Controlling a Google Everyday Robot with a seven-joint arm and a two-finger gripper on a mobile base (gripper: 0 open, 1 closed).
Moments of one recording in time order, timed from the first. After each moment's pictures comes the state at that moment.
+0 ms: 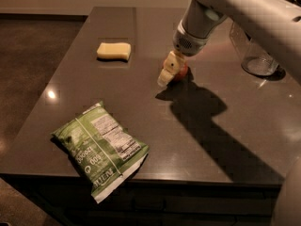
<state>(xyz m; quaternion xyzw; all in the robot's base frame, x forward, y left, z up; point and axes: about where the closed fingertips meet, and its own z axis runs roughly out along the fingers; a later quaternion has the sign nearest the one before) 0.646 -0.098 0.872 -0.47 0.86 0.04 0.18</state>
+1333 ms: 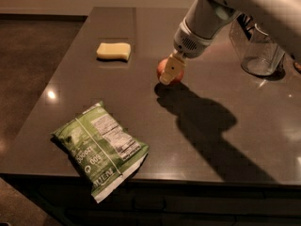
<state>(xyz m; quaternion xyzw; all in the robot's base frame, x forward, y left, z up) 0.605 -0.079 0.893 -0.51 0.83 0.08 0.20</state>
